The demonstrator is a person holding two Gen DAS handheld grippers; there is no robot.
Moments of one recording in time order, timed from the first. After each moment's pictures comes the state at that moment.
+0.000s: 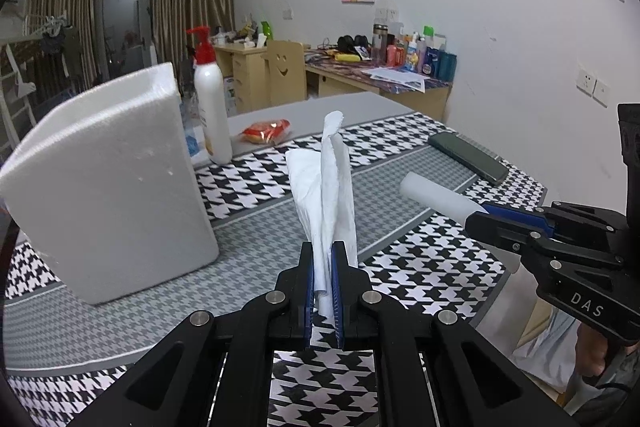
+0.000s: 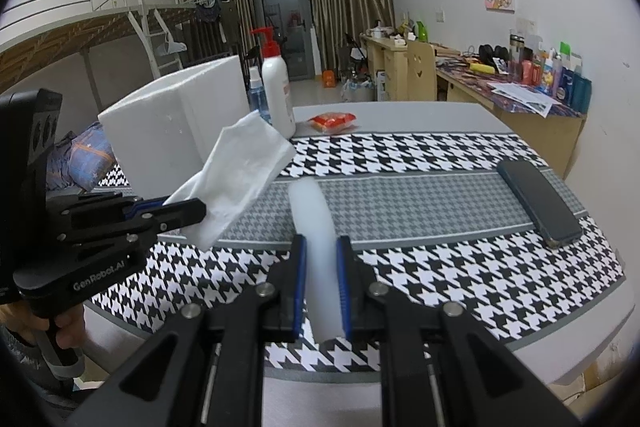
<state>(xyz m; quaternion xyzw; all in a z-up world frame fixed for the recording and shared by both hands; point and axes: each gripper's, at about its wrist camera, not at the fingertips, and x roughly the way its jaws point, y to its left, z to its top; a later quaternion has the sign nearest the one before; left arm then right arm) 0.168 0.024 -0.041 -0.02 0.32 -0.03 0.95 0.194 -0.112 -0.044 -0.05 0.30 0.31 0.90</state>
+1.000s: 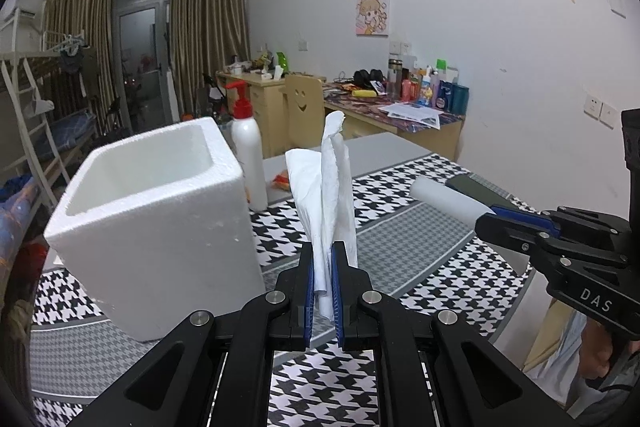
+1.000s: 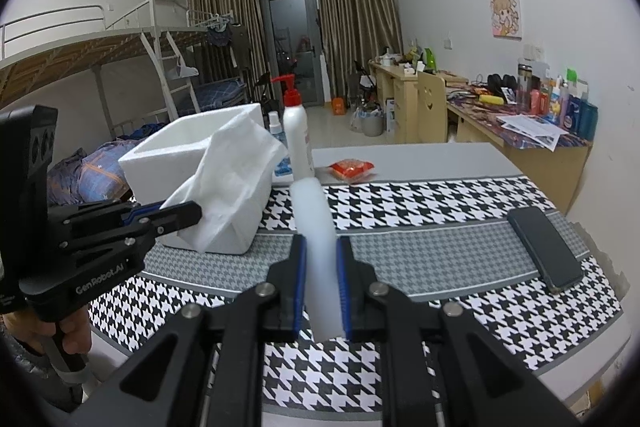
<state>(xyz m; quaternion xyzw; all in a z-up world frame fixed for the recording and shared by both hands) 0.153 0.060 0.000 -0.01 0.26 0.00 0.96 0.195 -0.094 -0.006 -0.04 0.25 0.33 0.91</state>
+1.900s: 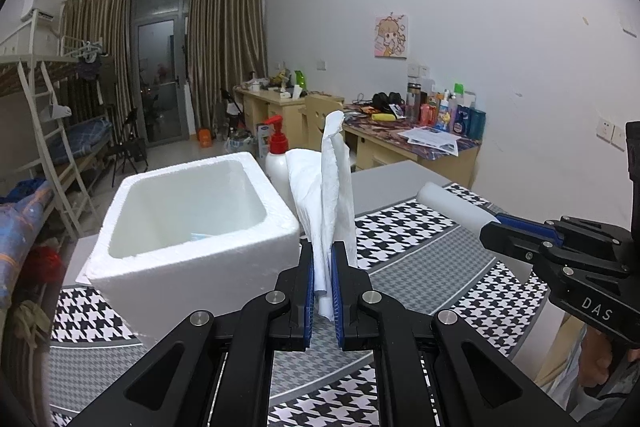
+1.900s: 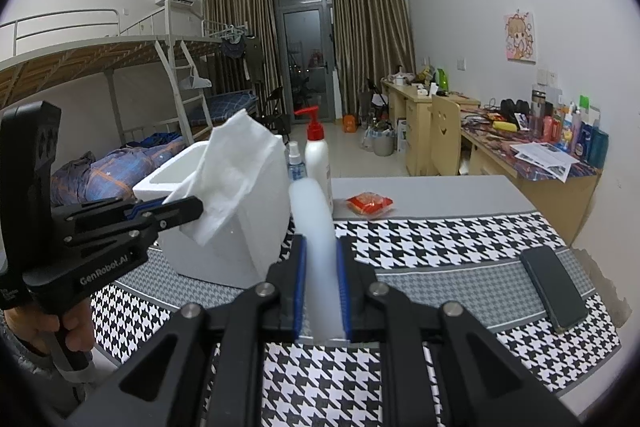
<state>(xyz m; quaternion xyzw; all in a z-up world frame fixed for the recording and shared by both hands) 0.151 0.094 0.032 -0.02 0.23 0.03 0.97 0.202 -0.069 0.020 -0.04 0.22 0.35 0.91</state>
